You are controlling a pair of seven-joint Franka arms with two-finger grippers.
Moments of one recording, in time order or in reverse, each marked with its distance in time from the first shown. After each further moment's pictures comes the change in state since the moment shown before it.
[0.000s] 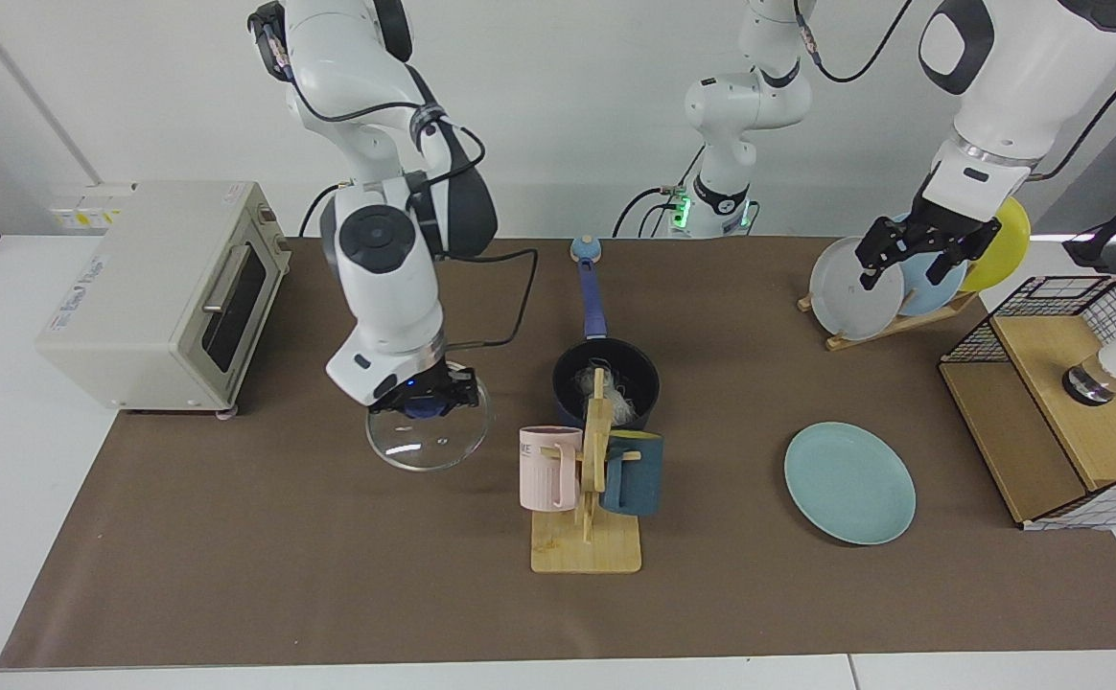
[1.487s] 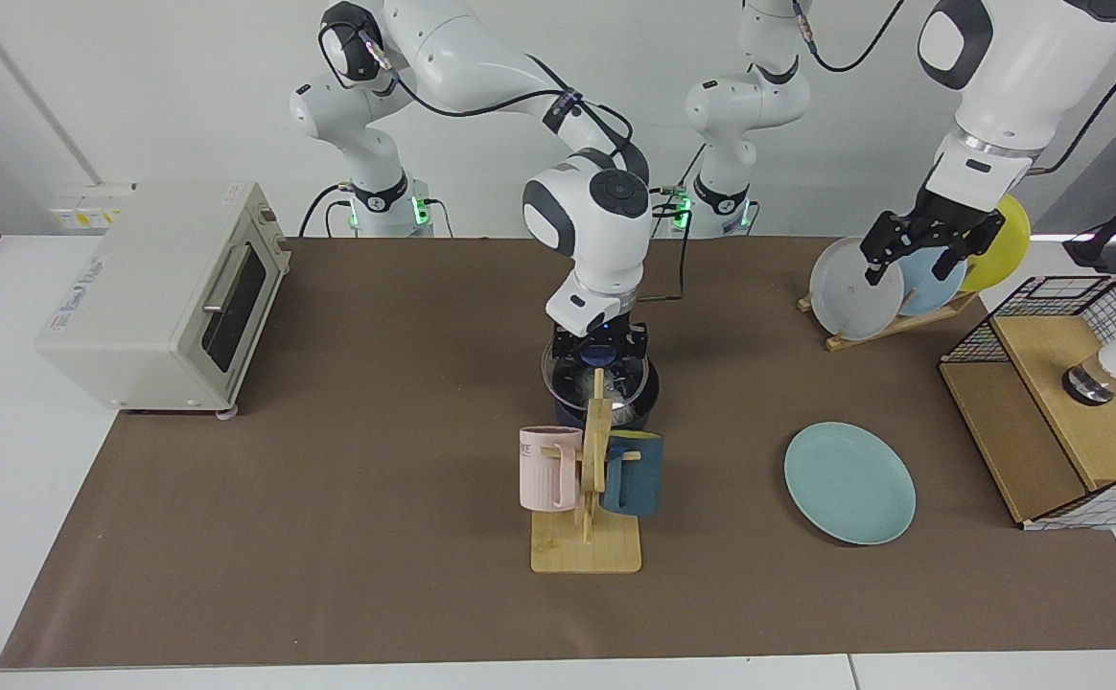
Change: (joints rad) left arm 0.125 -0.048 -0.102 -0.072 0.000 0.058 0.028; right arm 0.361 0.041 -0.001 -0.104 -0.008 0.189 0.441
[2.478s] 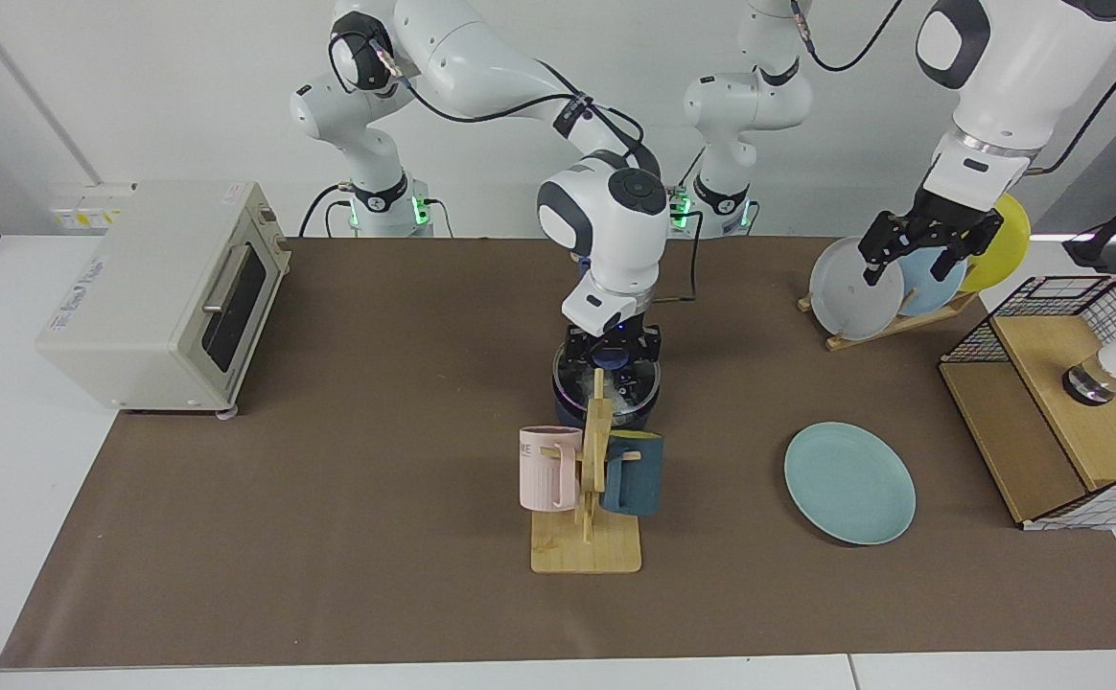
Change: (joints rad) left arm -0.177 0.000 0.173 0.000 0.000 0.002 0.000; right arm 0.024 0.043 -0.005 0.066 -0.029 -0.003 0.026
